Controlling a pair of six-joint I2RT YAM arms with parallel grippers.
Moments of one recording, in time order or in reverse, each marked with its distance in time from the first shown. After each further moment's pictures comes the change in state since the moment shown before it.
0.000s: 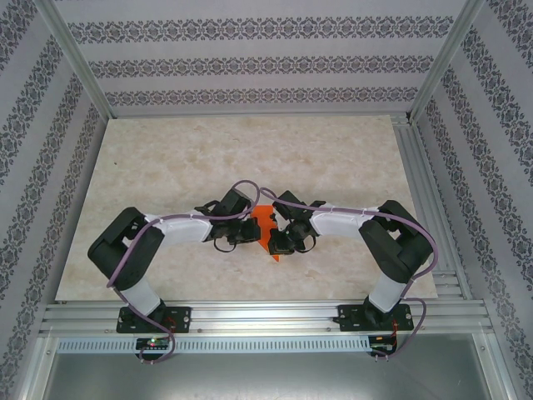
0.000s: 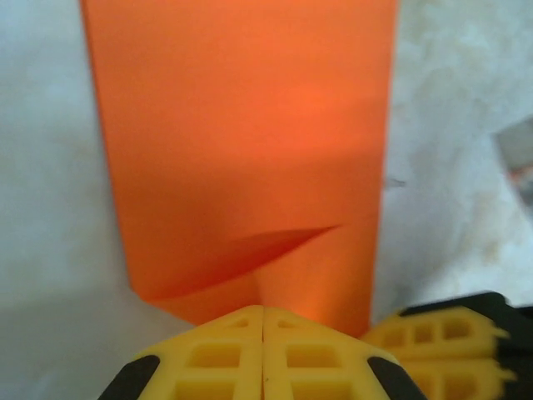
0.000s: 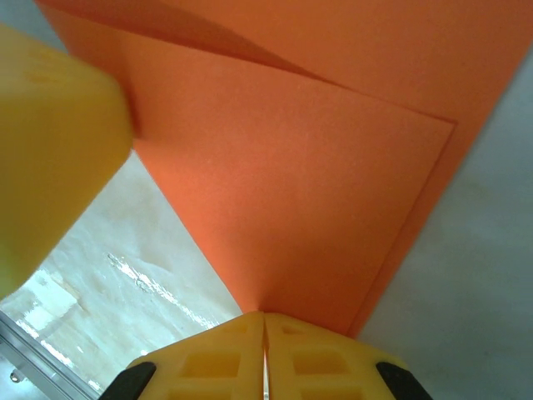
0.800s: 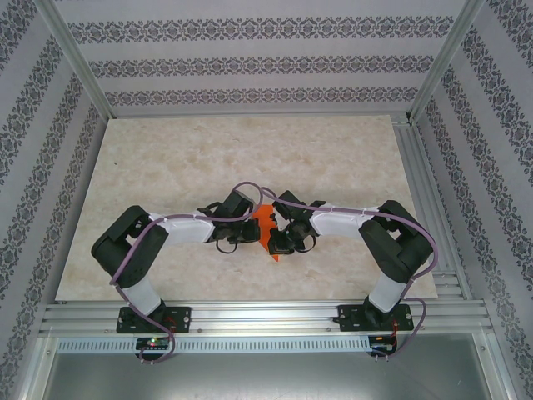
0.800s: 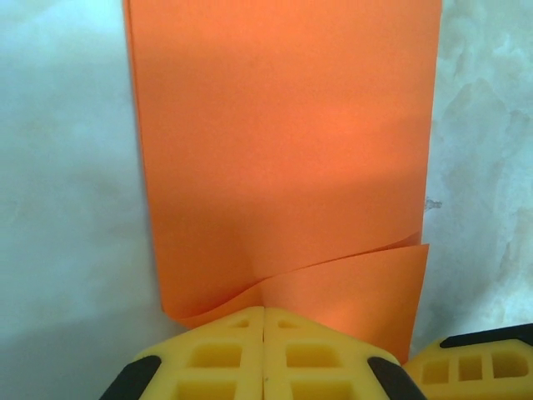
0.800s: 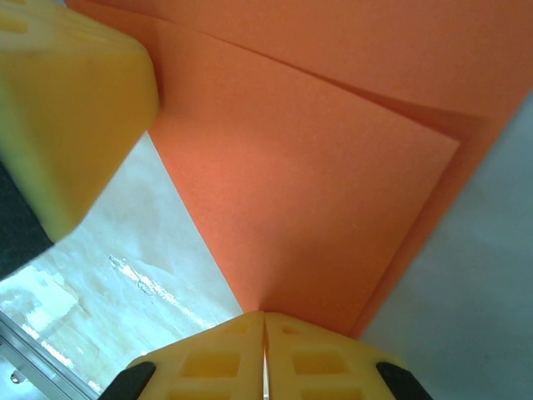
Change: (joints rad) left arm -0.002 0.015 -0.009 0.034 -0.079 0.047; right arm 0.000 0.000 0.000 0.003 0.000 0.000
